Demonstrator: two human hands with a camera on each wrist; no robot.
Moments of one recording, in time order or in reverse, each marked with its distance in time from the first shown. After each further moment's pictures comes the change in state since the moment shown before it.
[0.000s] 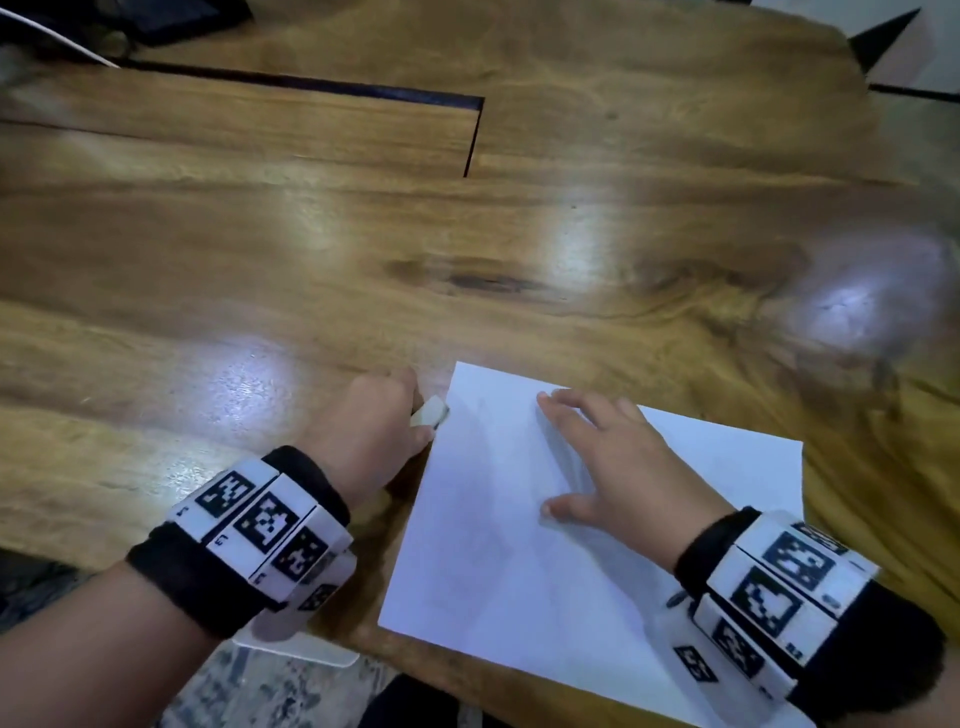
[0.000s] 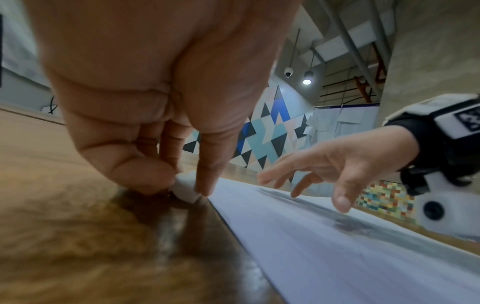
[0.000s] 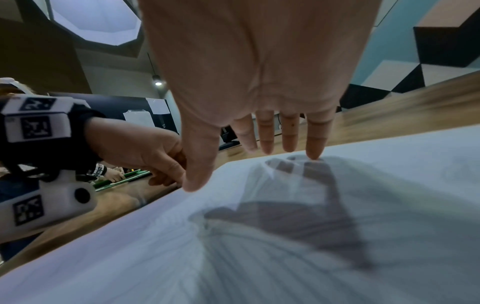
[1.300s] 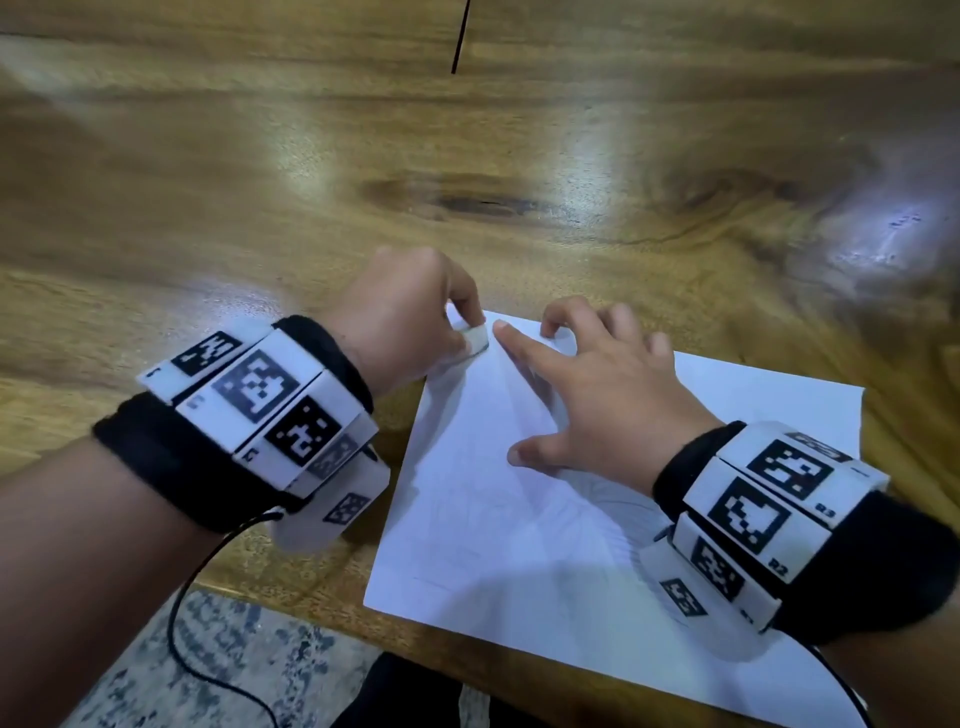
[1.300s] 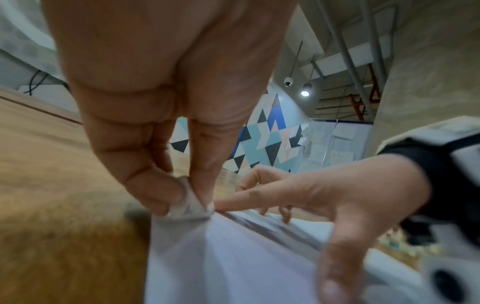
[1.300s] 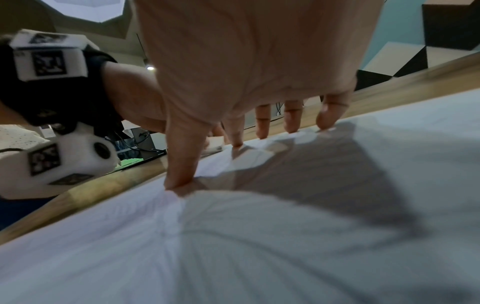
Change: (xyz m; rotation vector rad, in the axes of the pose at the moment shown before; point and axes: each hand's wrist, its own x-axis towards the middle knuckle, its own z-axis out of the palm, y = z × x) left_hand 0.030 0.035 -0.014 -0.134 -0.017 0.110; right_hand 0.034 -0.007 0.009 -0.179 0.000 0.040
